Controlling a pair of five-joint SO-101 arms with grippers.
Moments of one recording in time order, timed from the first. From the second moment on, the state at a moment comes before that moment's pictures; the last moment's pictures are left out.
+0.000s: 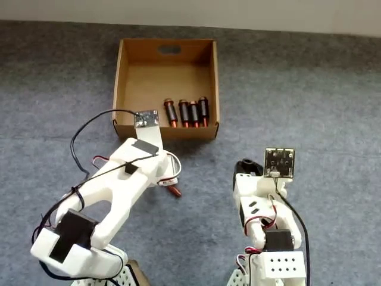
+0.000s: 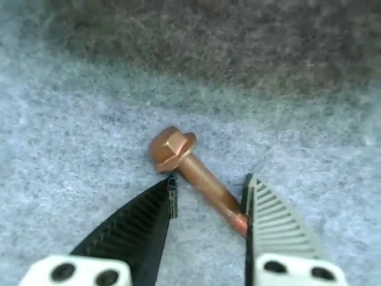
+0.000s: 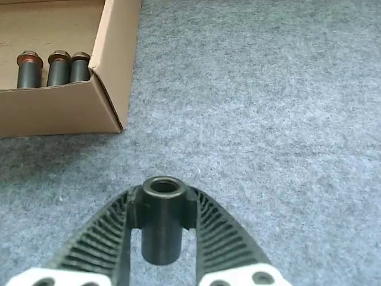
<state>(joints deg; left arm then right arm) 17.0 -2.5 42.9 52.0 34.7 -6.7 -90.5 93.9 35.8 -3.0</state>
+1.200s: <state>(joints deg) 16.7 -9.6 49.3 51.8 10.0 -6.7 -90.5 93.9 35.8 -3.0</state>
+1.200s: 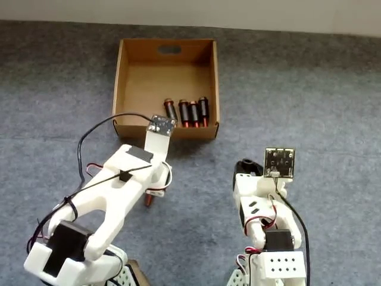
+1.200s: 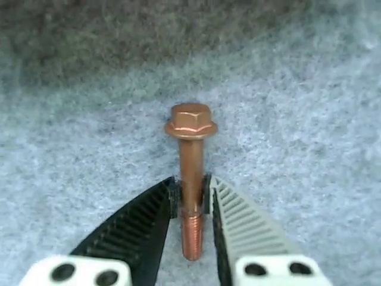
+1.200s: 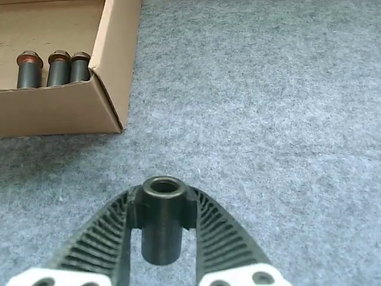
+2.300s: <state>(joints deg) 16.0 -9.9 51.3 40.7 9.8 -8.3 -90.5 93.9 35.8 -3.0</state>
